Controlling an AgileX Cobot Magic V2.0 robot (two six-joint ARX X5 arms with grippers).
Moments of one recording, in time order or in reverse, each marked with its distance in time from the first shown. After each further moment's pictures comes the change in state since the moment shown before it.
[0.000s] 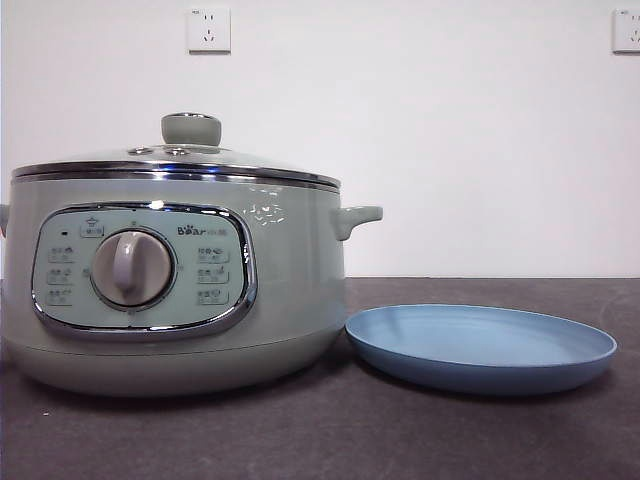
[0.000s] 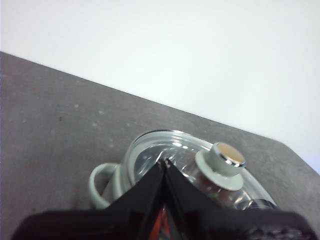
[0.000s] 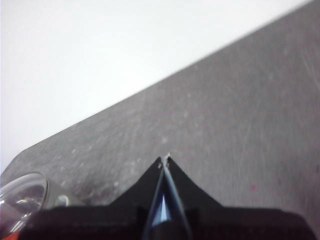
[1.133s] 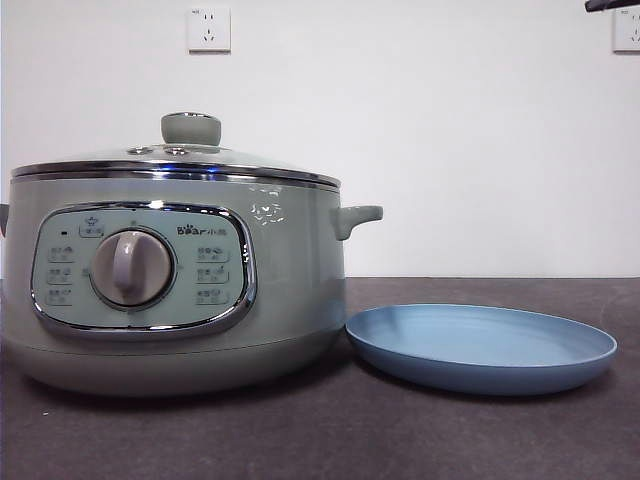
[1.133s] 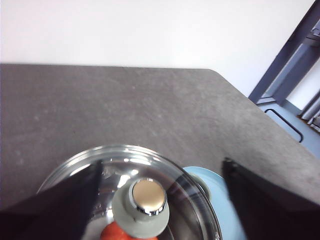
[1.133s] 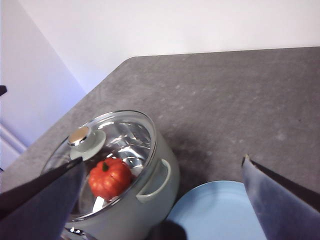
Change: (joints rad) left arm -0.074 0.709 0.583 -0.092 0.314 0.204; right arm -0.001 0.545 0.424 -0.034 -0.572 -0.309
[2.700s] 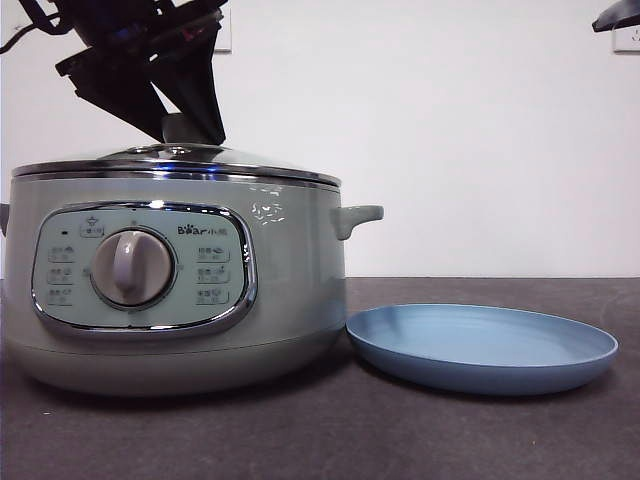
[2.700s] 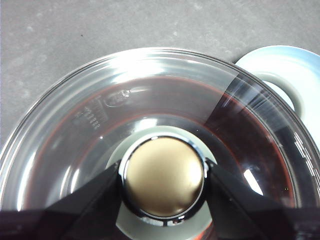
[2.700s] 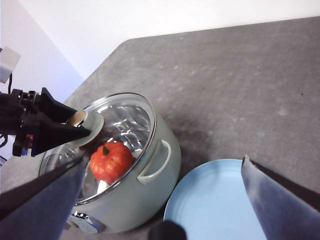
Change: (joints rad) left arm -0.329 0.457 0.172 -0.200 -0.439 0.246; right arm 0.000 0.000 0.000 -0.073 -0.001 0.003
